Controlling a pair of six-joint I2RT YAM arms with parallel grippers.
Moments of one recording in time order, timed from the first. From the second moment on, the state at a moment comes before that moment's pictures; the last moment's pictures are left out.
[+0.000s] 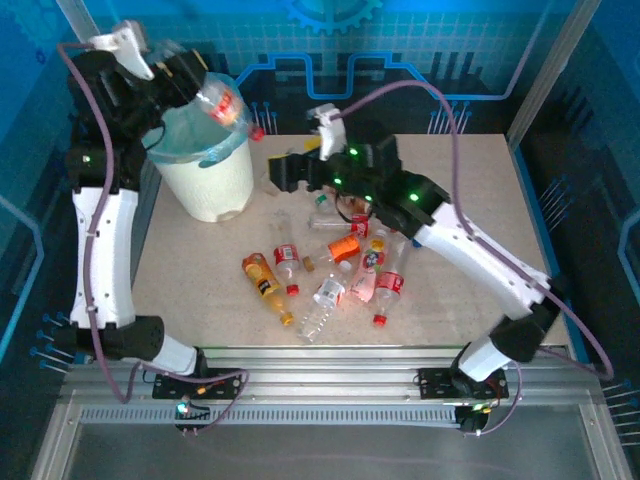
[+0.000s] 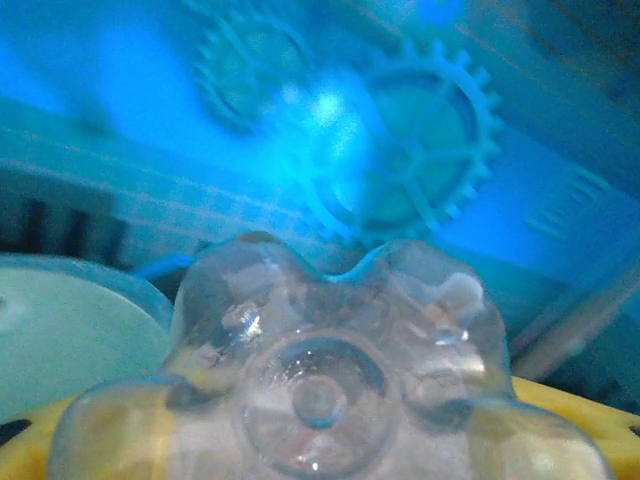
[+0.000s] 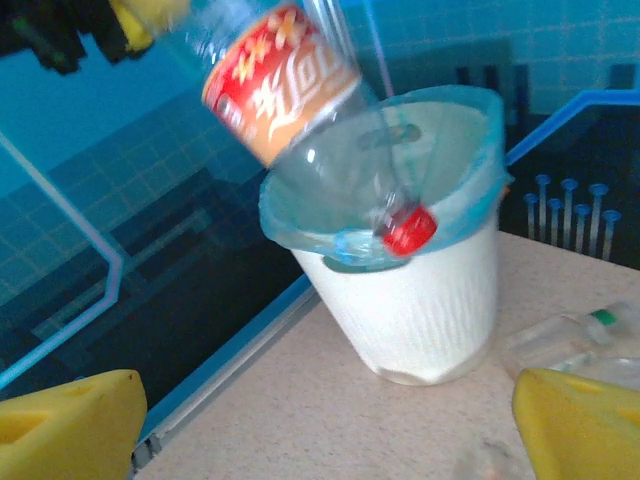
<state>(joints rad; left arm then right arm) 0.07 1.51 2.07 -0.60 0.26 -0.47 0.83 1.60 1.80 -0.41 -0.06 0.34</state>
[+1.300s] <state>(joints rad) 0.21 1.96 2.05 -0.56 0.27 -0.30 0.97 1.81 1.88 -0.58 -0.06 0.36</state>
